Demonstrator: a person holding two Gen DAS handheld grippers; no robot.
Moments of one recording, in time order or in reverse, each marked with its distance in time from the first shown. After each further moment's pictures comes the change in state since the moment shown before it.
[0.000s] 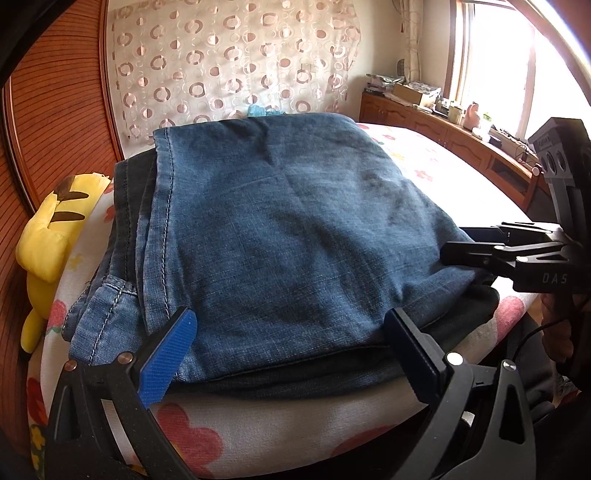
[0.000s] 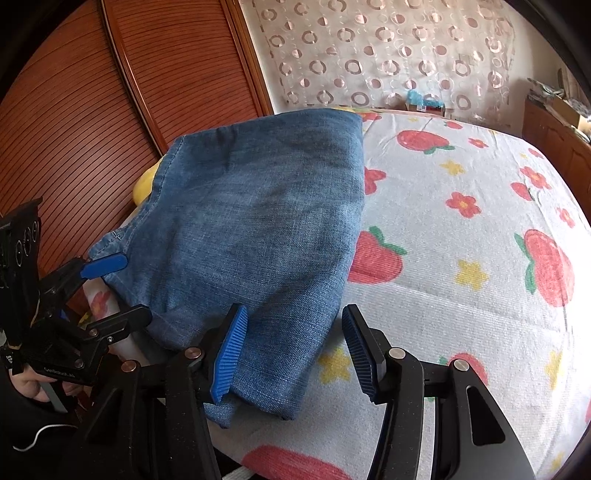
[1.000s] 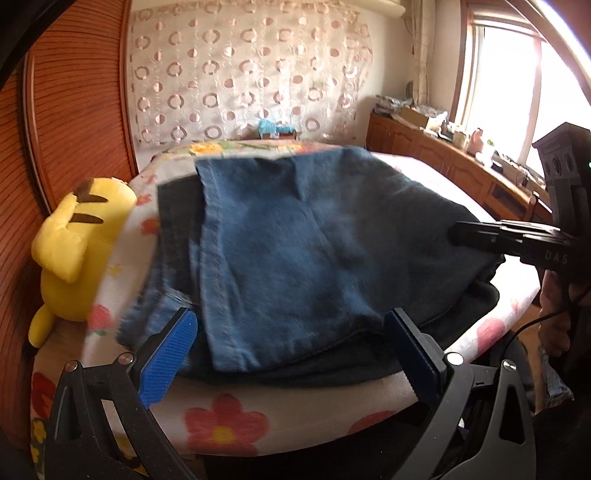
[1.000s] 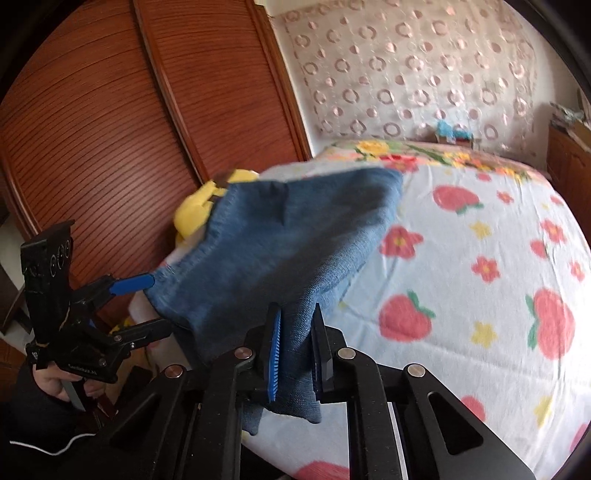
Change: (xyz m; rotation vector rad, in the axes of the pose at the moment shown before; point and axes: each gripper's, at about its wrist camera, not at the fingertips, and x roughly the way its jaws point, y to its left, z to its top) left arm -0.045 0.029 0.012 -0.061 -0.074 0.000; right arm -0.030 0.022 0.026 -0.060 -0.121 0.117
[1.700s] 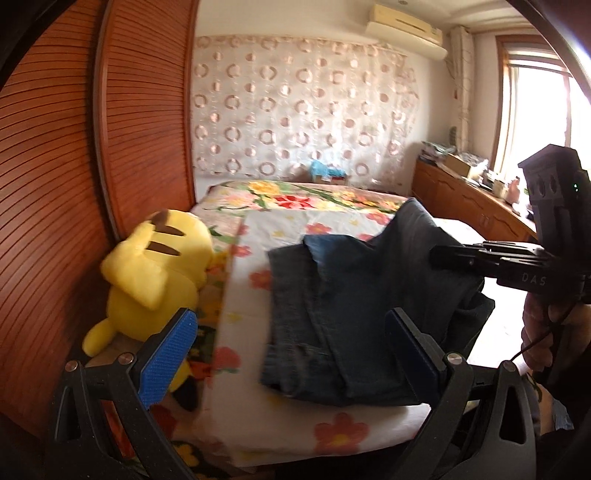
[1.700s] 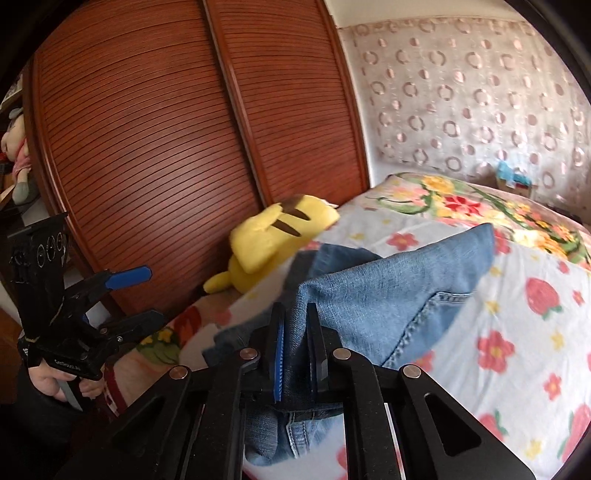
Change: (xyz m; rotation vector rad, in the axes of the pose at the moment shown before) left arm -0.066 0.075 0.025 -0.096 -0.147 0.170; right arm 0.071 0.058 0.067 -0.146 -0.041 0.170
